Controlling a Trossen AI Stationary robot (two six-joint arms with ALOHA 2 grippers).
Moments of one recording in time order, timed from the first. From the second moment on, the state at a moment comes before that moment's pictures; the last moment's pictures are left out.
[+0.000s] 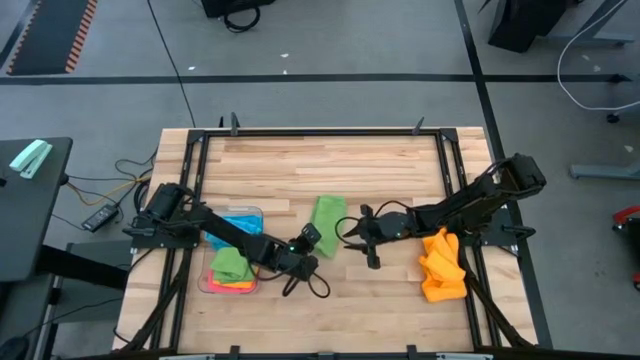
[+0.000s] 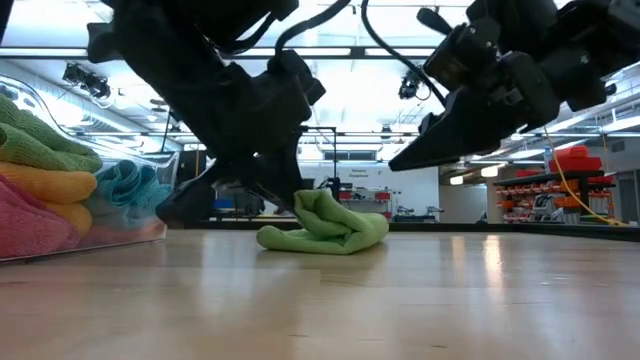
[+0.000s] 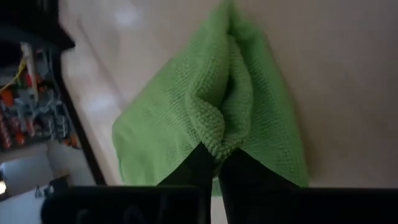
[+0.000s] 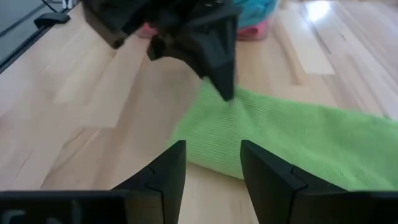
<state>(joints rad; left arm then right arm) -0.37 1.91 1.05 -0.13 -0.69 0.71 0.21 1.53 0.49 0.55 0.13 0.08</state>
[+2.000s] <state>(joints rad) -0.32 1.76 1.09 -0.27 -0.37 0.01 0.23 1.53 0.49 0.53 0.21 0.08</state>
